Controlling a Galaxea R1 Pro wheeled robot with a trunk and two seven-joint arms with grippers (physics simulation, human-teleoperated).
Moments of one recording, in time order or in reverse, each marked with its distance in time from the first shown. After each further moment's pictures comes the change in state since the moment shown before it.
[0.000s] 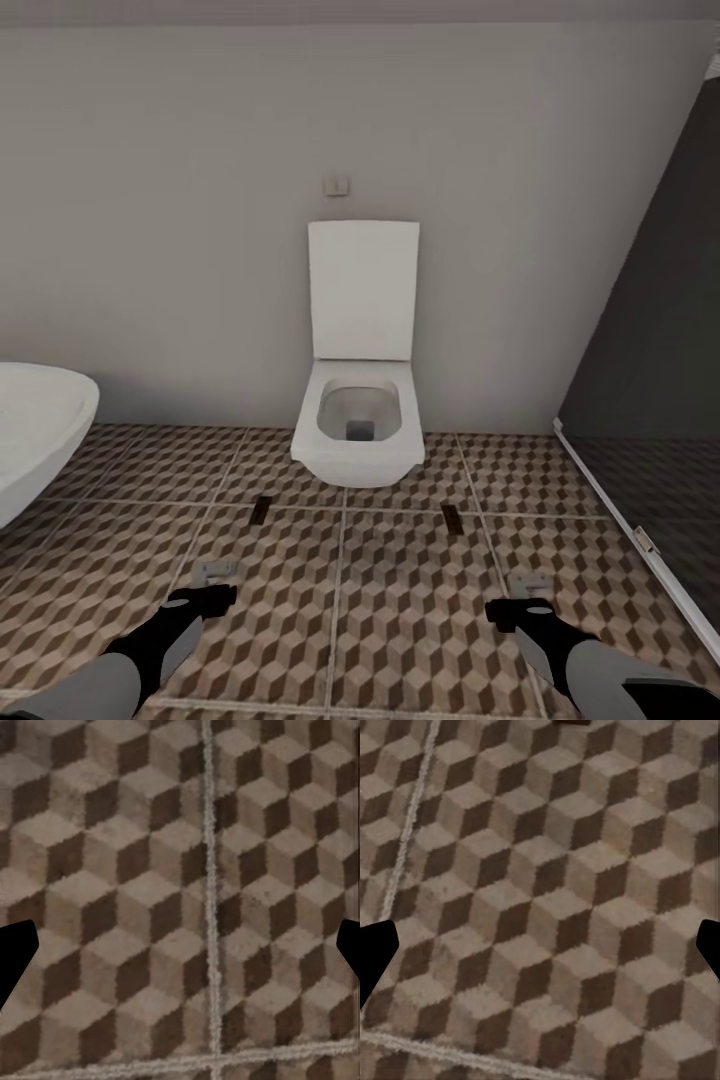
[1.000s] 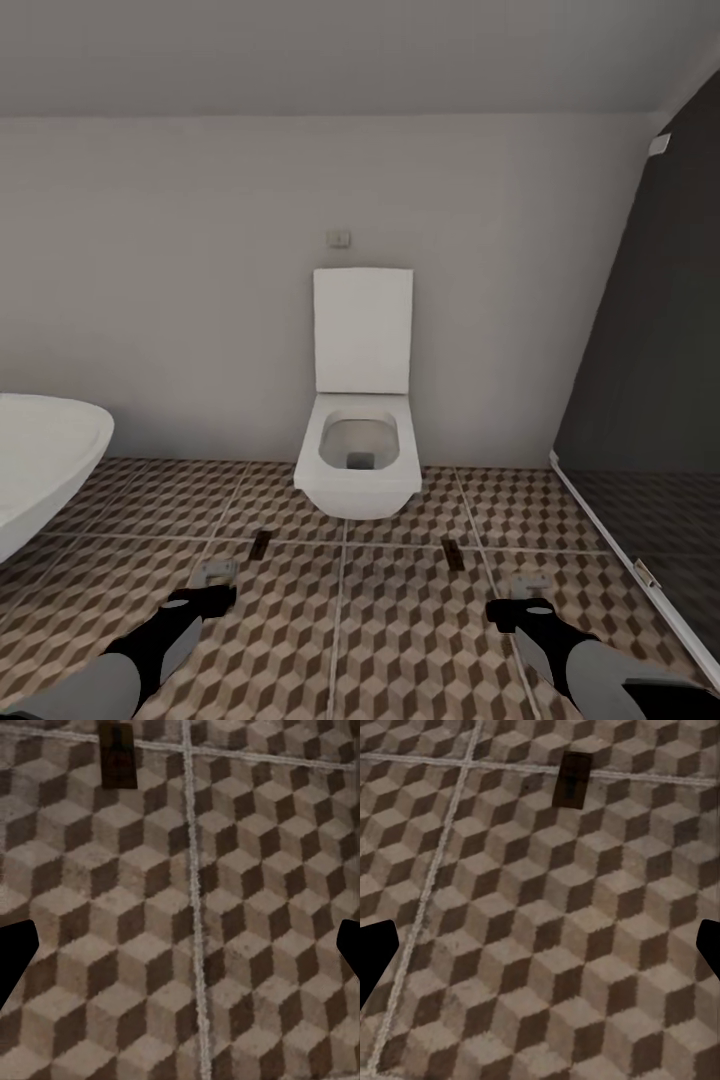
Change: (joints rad) left arm 0.000 0.000 0.000 0.001 0.002 0.000 0.000; right arm 0.001 0.000 0.000 0.000 -0.001 -0.003 -0.004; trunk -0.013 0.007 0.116
